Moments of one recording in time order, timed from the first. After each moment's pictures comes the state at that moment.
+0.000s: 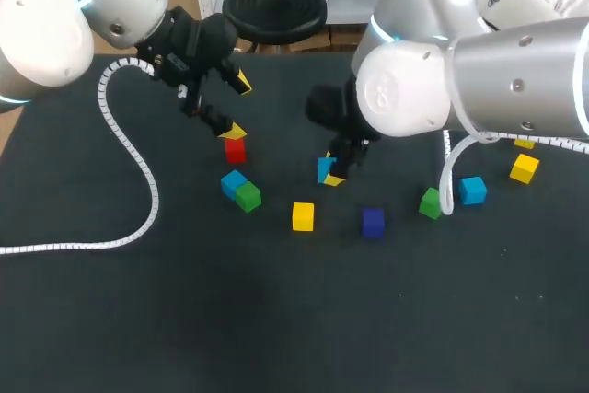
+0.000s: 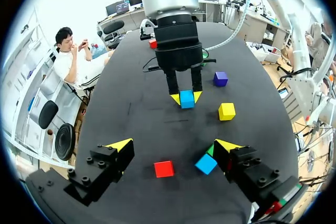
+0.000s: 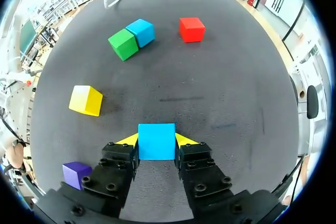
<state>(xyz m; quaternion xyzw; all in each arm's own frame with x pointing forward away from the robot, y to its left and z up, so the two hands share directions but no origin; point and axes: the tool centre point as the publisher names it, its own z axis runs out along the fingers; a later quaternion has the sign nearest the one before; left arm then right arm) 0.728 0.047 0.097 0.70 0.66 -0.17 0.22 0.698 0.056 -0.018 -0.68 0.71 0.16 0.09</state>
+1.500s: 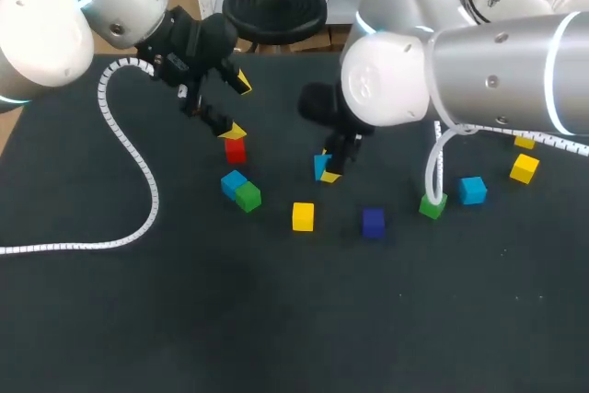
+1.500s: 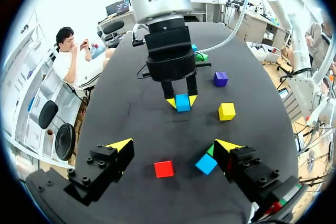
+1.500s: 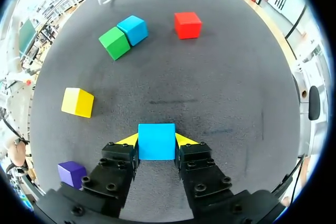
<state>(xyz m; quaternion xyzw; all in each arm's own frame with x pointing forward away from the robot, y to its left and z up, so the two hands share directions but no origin) 0.728 0.047 0.097 0.70 0.66 -0.17 0.22 0.709 0.060 -0.023 -0.69 0.71 0.15 0.07</state>
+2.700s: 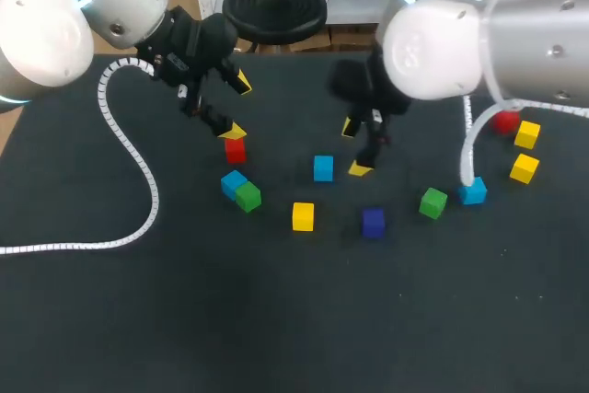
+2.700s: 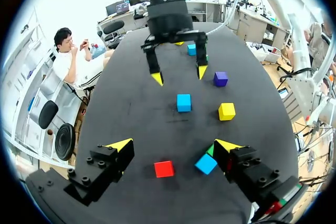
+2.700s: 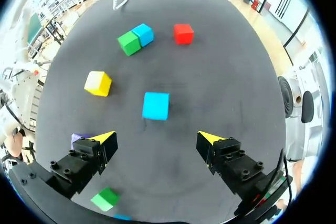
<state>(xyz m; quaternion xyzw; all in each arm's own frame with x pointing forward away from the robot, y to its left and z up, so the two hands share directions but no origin) 0.728 0.047 0.097 0.70 0.66 -0.17 0.22 0.709 0.015 0.021 -0.70 0.69 0.15 0.10</state>
